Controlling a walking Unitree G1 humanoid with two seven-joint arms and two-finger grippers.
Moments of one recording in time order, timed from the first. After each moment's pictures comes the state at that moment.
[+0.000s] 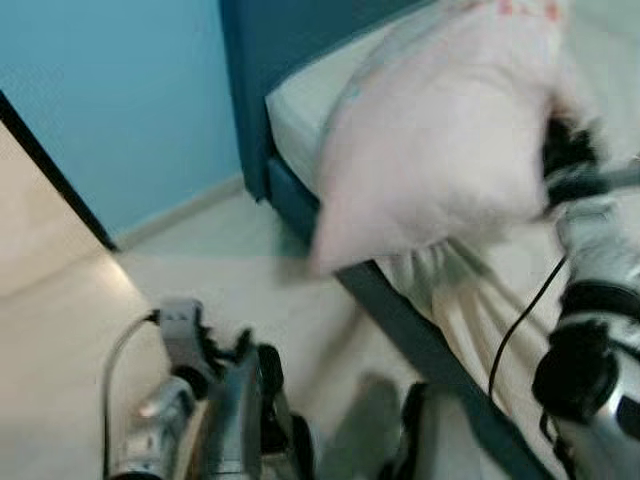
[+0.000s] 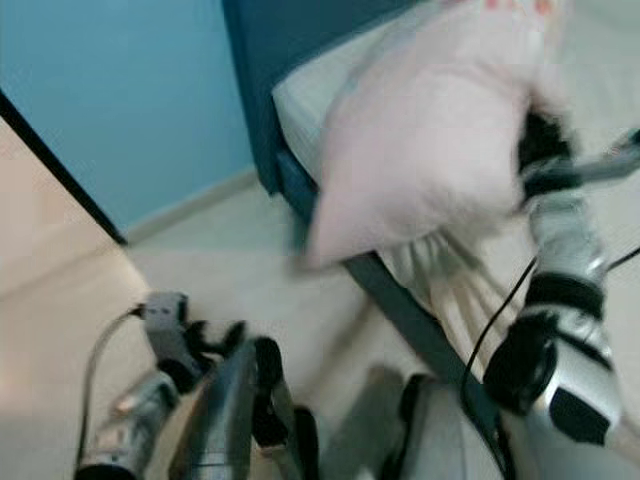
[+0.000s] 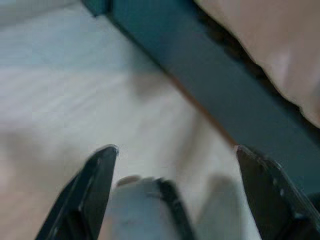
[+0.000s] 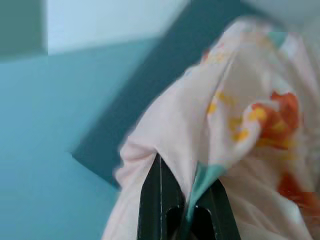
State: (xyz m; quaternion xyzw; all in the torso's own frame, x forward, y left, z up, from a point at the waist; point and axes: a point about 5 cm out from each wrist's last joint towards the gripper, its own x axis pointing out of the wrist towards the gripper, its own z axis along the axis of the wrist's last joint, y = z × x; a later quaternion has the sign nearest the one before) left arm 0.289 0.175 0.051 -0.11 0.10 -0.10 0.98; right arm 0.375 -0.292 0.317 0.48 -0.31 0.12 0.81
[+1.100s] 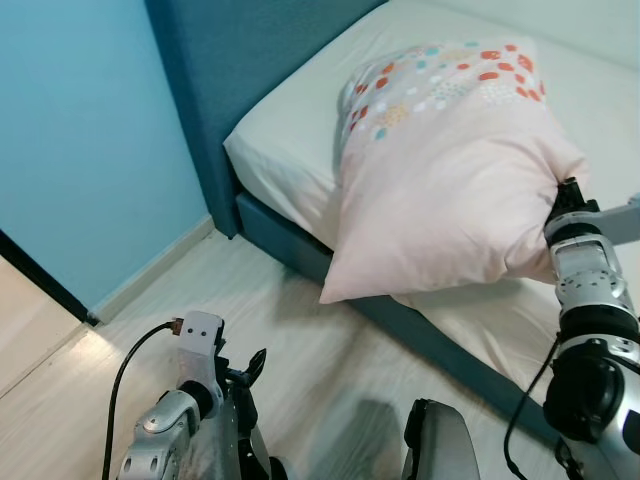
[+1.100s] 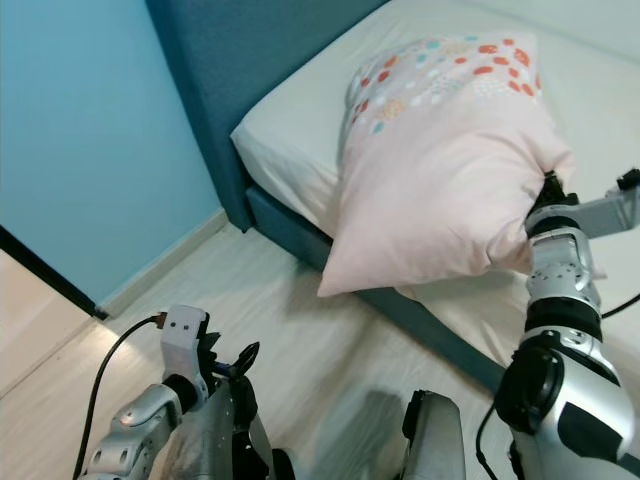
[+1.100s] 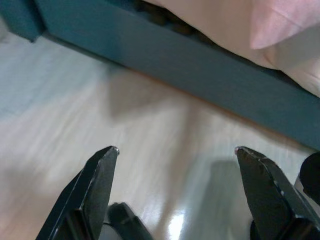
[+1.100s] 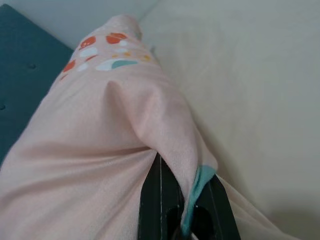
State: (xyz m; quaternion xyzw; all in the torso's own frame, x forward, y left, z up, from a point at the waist) left arm 0.272 0.155 0.044 -0.03 0.12 -0.18 0.98; right arm 0.378 -0.311 0.227 0.41 -0.14 -0.15 0.89
